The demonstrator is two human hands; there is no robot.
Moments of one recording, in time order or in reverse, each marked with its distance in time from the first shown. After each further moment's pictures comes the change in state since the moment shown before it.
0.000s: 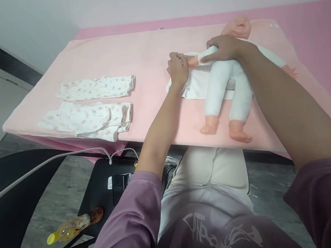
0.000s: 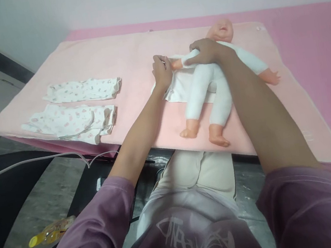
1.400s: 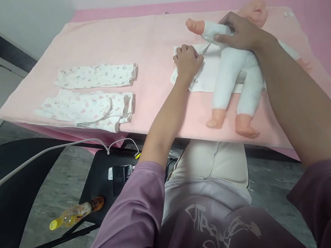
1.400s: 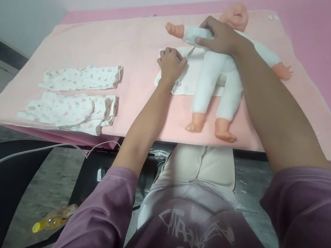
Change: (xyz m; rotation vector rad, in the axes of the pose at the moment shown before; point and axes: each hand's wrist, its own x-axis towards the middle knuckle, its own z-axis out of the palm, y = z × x) left_hand -0.012 0.011 0.002 0.212 -0.194 0.030; right_hand -0.007 0.015 0.006 0.090 0.121 -0.013
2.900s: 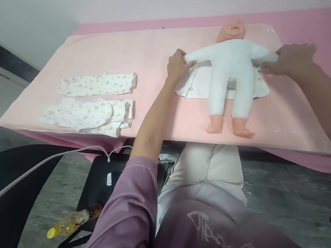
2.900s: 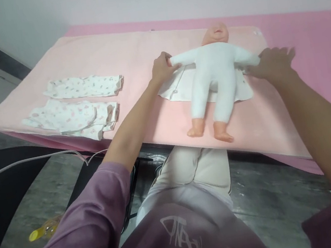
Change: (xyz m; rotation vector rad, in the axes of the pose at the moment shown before) left_hand 0.011 -0.007 -0.036 -0.007 -0.025 0.069; right_hand -0.119 0.091 -0.047 -0.458 0.108 0.672
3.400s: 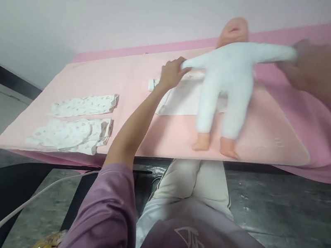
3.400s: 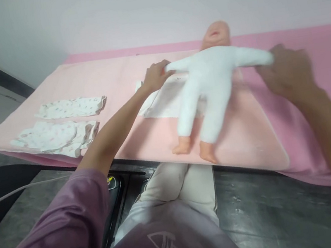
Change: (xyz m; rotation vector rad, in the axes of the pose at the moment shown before) left_hand 0.031 0.093 0.014 0.114 -0.131 0.321; right_hand -0.015 0.133 -0.055 -0.002 0.230 -0.159
